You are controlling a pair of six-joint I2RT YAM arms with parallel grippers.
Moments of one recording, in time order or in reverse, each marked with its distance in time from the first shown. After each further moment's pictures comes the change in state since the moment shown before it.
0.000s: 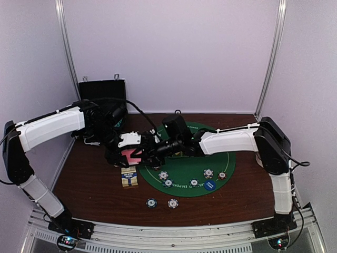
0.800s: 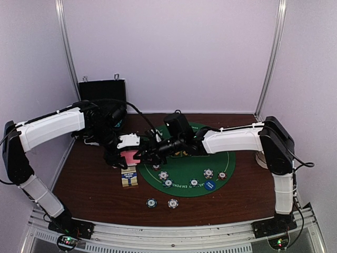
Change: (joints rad) left arm 0.007 -0.002 -0.012 -0.015 -0.008 0.000; right arm -0.005 -0.047 -0.021 -0.030 -0.002 -0.009
